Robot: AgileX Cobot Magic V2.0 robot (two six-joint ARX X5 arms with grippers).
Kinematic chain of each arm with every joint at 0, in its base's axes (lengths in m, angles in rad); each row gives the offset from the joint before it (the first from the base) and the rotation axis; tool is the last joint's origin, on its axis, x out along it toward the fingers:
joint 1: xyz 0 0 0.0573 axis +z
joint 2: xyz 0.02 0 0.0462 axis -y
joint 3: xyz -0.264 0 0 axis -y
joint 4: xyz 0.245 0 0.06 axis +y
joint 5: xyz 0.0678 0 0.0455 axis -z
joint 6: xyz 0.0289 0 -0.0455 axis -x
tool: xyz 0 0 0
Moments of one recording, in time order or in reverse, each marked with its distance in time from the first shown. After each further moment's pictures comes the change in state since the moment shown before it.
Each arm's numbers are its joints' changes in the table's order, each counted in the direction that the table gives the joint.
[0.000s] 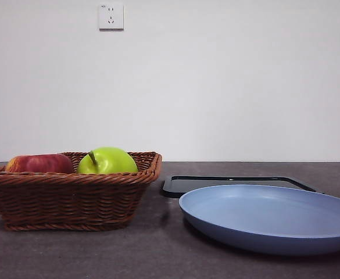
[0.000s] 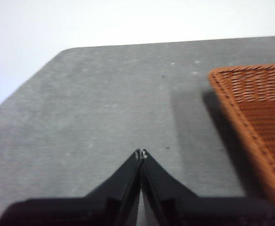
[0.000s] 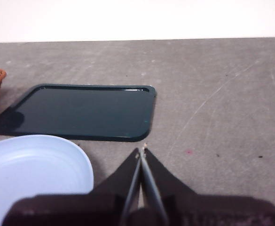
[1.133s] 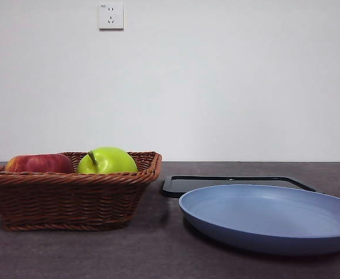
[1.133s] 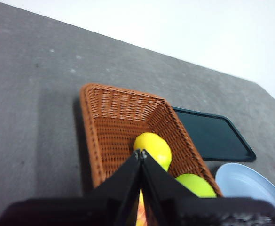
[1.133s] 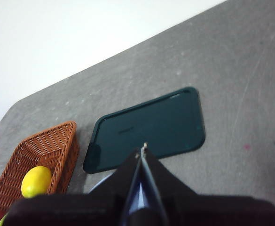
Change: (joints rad) left arm 0.000 -0.412 0.384 0.060 0.459 0.343; right arm 0.000 -0.332 0.491 0.267 -0.105 -0.377
